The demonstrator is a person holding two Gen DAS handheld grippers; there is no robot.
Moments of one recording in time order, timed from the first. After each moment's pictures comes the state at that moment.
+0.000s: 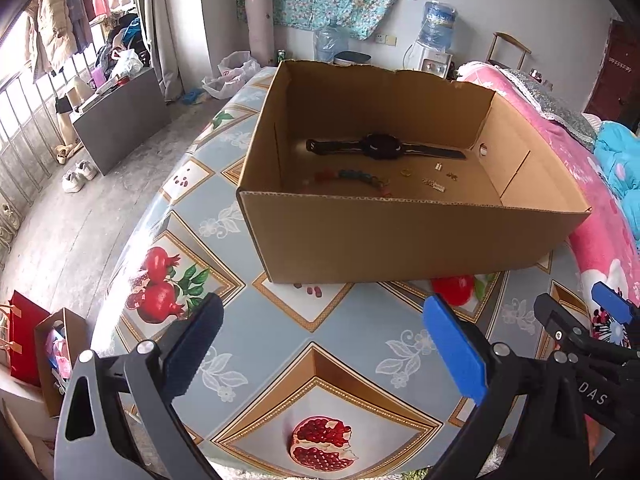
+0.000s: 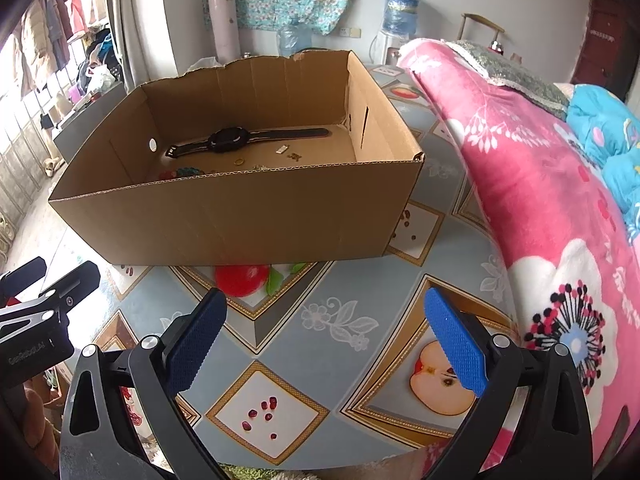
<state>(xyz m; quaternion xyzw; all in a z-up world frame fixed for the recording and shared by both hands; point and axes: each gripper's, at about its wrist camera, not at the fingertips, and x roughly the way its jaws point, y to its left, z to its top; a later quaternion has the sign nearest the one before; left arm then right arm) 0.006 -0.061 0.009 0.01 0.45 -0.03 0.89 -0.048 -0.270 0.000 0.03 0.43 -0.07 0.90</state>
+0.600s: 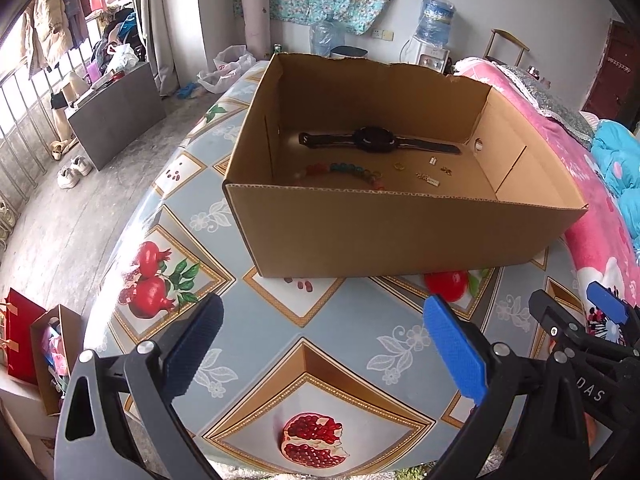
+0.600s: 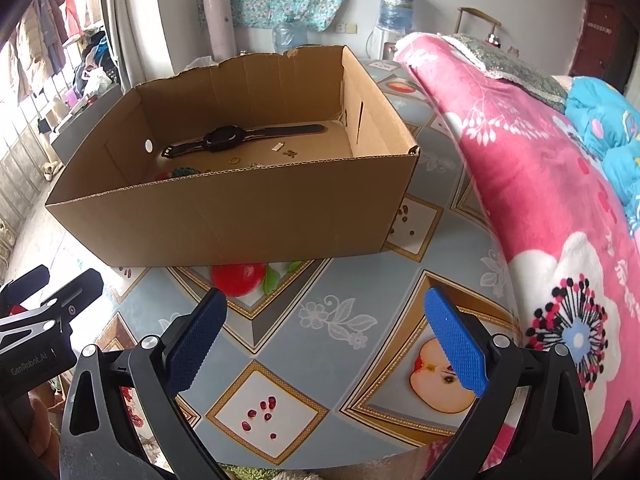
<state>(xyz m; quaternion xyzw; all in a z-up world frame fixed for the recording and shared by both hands) 0.008 -0.065 0.006 0.00 0.46 -0.04 0.89 -0.045 -0.275 -0.003 0.03 0.44 -0.08 0.89</state>
